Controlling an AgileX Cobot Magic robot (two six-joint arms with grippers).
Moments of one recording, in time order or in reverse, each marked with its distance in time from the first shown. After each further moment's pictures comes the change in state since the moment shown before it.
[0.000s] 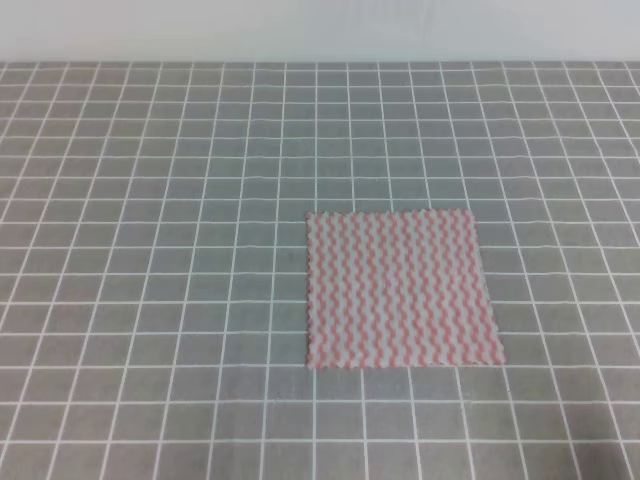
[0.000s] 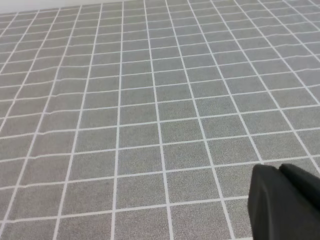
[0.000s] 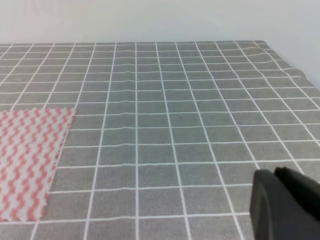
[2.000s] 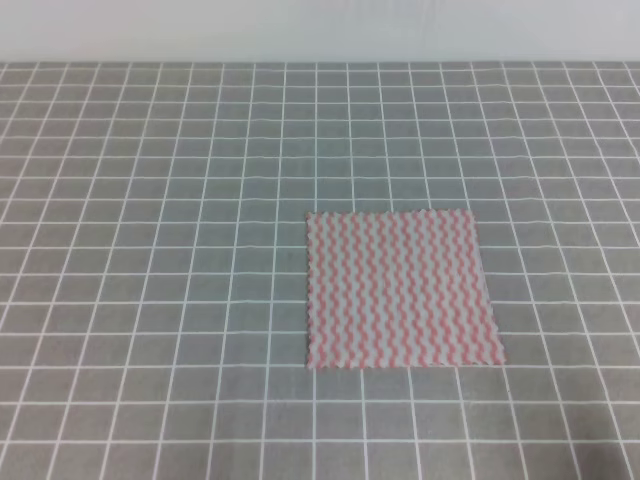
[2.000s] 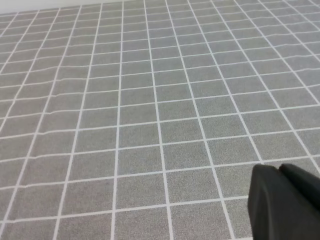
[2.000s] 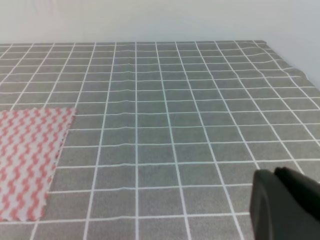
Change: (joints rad) left arm 0.000 0.000 0.000 0.012 0.000 0.001; right arm 0.000 0.002 -0.005 0.001 0.003 0.000
